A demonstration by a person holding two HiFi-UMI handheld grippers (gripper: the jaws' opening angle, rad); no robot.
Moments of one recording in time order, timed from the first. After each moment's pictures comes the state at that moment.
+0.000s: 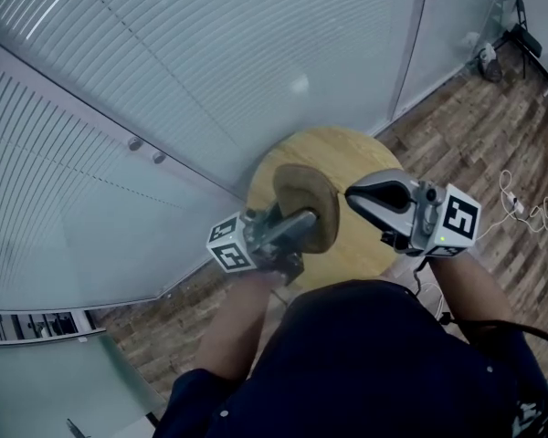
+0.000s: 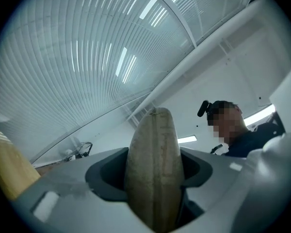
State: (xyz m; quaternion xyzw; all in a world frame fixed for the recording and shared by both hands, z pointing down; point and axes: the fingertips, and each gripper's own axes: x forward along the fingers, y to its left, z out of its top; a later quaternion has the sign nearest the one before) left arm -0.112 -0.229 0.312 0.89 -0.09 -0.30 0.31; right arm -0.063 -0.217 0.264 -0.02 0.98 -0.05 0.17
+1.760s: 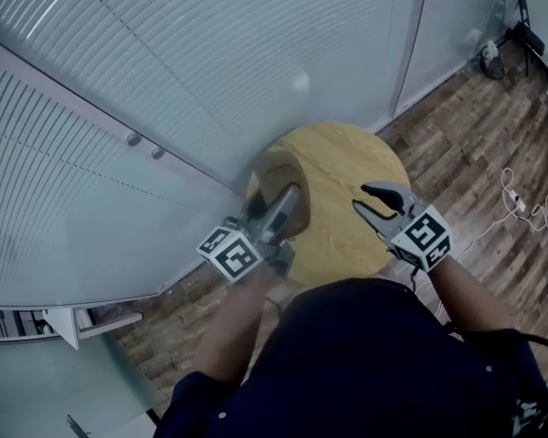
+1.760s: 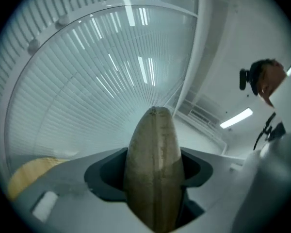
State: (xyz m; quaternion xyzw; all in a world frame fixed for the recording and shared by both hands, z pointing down) left arm -0.168 -0.265 0.381 0.85 -0.41 -0.17 0.30; right arm -0.039 -0.251 0.436 -0.23 0.96 -0.06 -0.14
